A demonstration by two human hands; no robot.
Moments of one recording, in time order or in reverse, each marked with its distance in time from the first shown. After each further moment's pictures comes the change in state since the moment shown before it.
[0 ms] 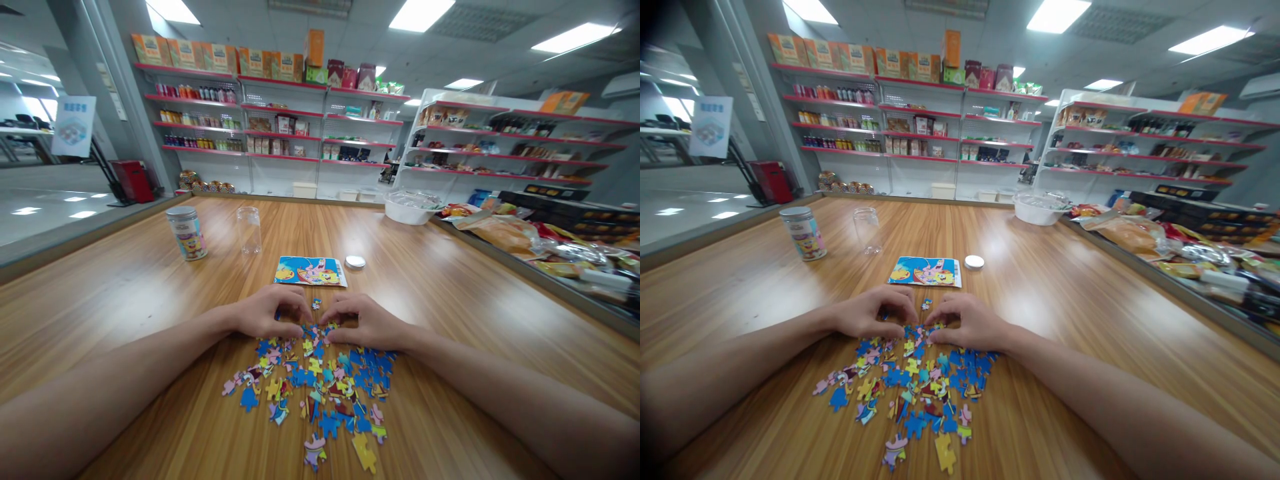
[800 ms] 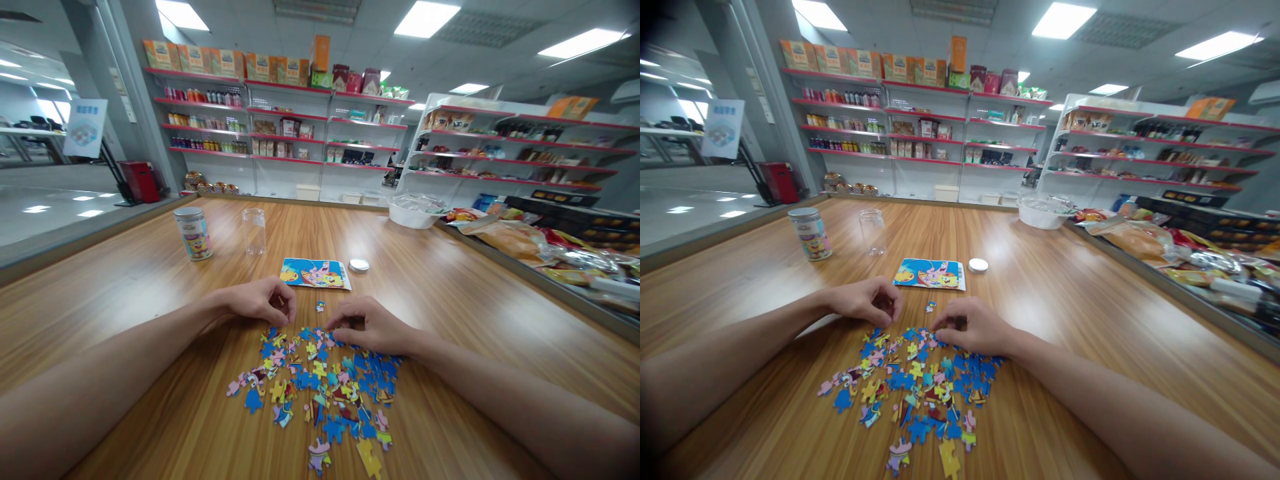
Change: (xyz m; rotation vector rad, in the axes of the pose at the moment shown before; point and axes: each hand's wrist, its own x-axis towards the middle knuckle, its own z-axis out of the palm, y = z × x) left_hand -0.004 -0.008 -0.026 -0.360 -0.166 -0.315; right_hand -0.002 0.002 0.001 0.038 -0.004 0.065
